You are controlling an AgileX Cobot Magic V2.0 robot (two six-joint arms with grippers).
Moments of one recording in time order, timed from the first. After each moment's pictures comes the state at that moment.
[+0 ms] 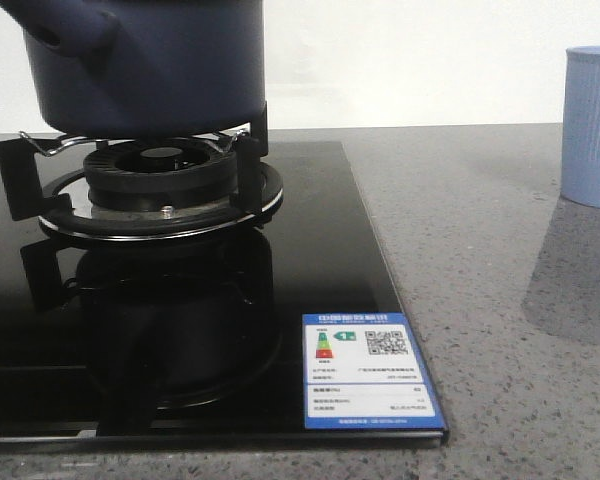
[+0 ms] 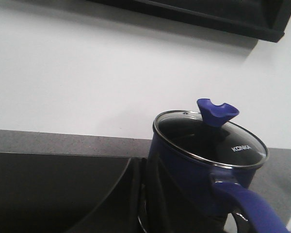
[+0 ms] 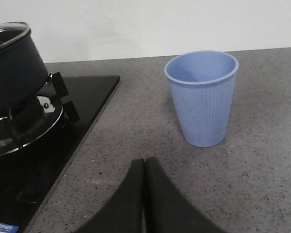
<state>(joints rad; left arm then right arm) -0.04 0.24 -0.53 -0.49 0.41 0.27 -0.01 0.22 -0.41 0.50 0.53 -0.33</state>
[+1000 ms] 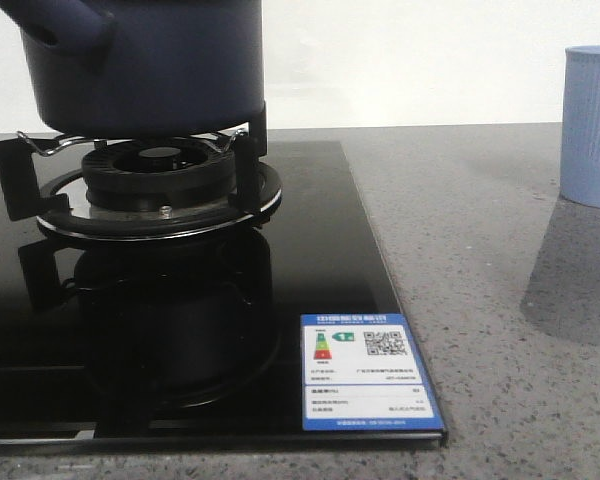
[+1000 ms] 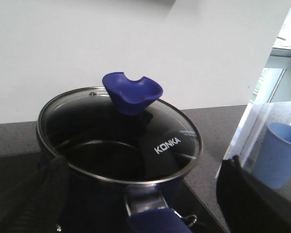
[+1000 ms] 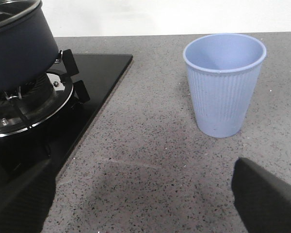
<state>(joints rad) -0.54 0.80 -0.61 -0.54 -0.02 0.32 0.03 0.31 -0.44 0.51 0.55 -0.37</state>
